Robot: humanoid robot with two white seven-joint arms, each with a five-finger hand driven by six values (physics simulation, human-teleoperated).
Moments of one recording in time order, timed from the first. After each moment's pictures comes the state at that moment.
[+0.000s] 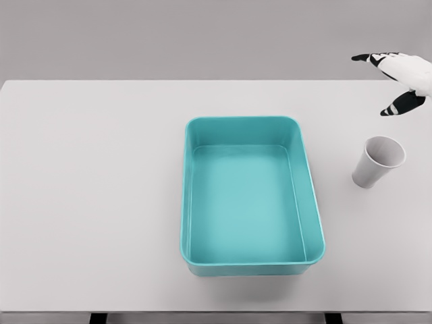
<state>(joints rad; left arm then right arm) 0.03 0.00 -0.12 0.00 0.13 -0.32 -0.08 -0.58 -0.90 0.44 -1.57 0.31 0.03 0.45</state>
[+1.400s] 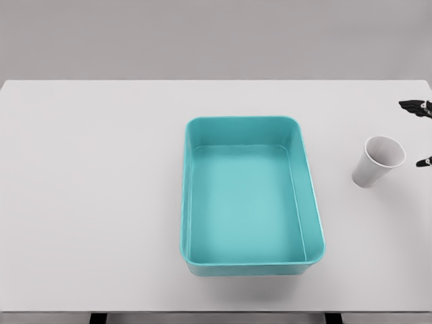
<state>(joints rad) 0.03 0.00 -0.12 0.00 0.13 -0.32 -0.08 -0.26 -1.01 0.20 -1.32 -0.26 -0.25 0.61</state>
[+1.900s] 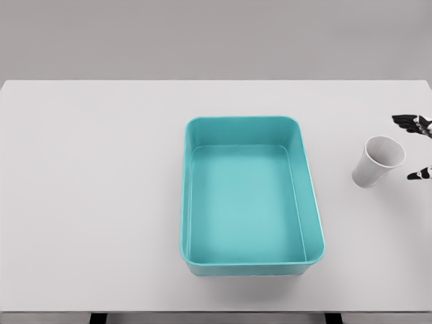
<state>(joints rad) 0.03 0.00 -0.12 0.00 0.13 -0.32 -0.08 -0.23 -1.00 0.23 -1.27 -0.37 -0.27 0.61</state>
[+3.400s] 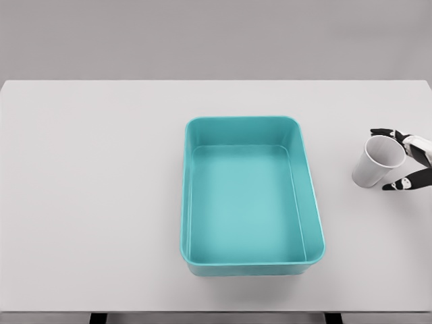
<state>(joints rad) 0.03 0.00 -0.12 0.00 0.13 -0.32 -0.08 -0.24 -0.90 0.29 -1.21 -0.40 -0.28 0.61</state>
